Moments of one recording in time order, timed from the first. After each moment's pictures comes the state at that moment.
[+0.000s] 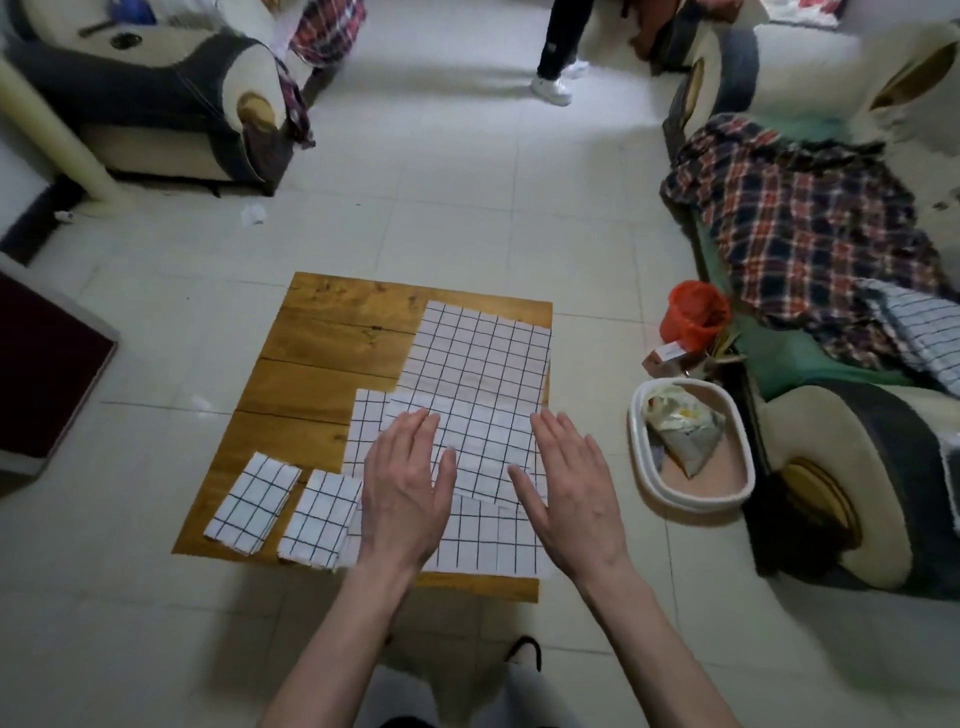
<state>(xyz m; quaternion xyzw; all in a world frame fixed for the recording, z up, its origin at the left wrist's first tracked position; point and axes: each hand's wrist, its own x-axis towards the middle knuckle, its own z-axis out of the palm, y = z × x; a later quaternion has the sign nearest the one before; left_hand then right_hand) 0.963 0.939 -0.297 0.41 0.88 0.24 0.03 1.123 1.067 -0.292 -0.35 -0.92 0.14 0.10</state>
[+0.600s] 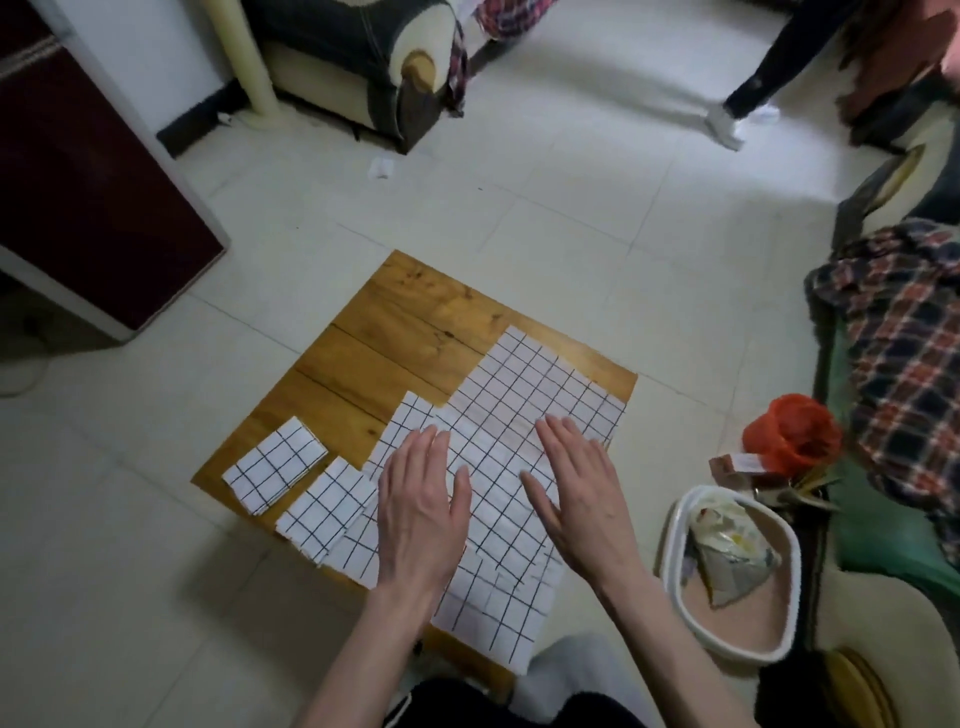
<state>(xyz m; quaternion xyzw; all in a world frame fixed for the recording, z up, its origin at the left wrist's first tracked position) 0.930 1.002 -0.317 0.20 0.95 0.23 0.02 1.008 1.189 -0.309 -0.14 -0.98 0.16 0.05</state>
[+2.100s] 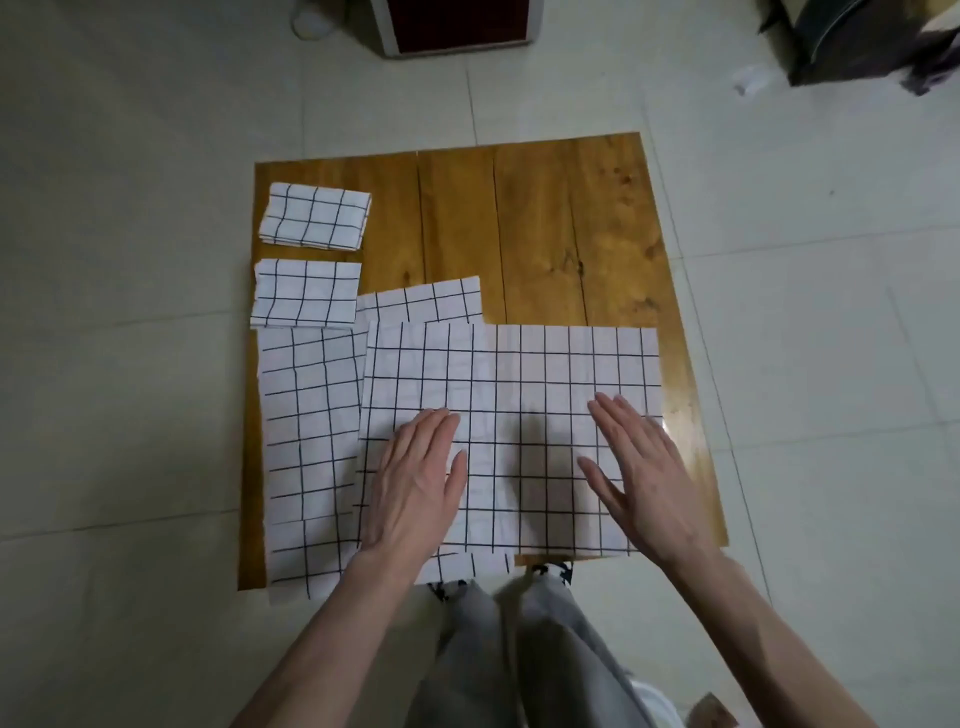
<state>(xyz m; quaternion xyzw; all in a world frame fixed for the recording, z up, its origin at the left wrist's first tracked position) 0.960 1.211 -0.540 -0.17 0.96 0.23 0.00 0.823 1.462 -0.529 0.34 -0.92 0.16 -0.11</state>
